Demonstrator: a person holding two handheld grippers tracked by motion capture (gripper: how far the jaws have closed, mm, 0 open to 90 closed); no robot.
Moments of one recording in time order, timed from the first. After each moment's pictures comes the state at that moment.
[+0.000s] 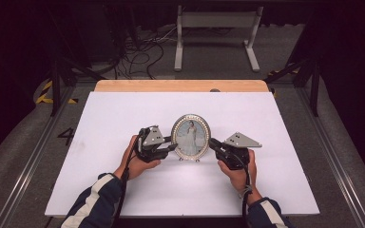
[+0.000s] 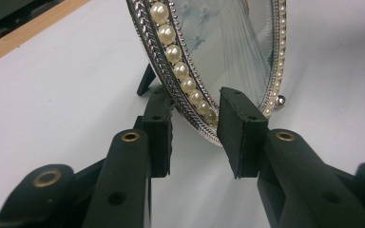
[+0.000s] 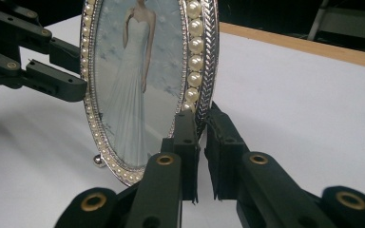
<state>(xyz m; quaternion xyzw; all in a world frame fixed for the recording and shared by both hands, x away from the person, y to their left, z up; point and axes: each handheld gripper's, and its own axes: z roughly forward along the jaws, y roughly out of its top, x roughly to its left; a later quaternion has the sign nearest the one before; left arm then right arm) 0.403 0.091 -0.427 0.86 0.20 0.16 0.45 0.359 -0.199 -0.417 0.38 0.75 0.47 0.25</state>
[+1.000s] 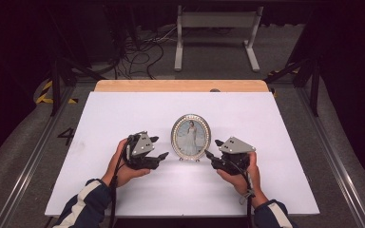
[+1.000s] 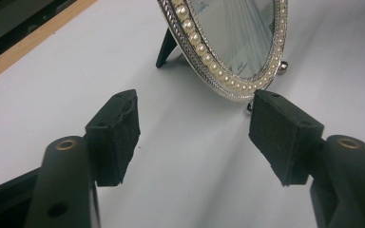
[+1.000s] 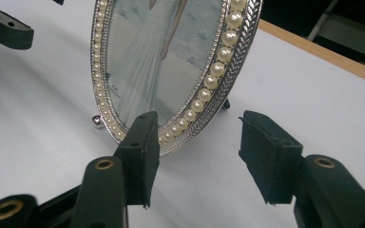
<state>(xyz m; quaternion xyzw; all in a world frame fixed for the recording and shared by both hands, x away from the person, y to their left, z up) 0.376 0.120 -0.420 0.86 0.21 0.20 0.42 0.347 -0.194 -0.415 0.33 0.80 0.41 0.27</state>
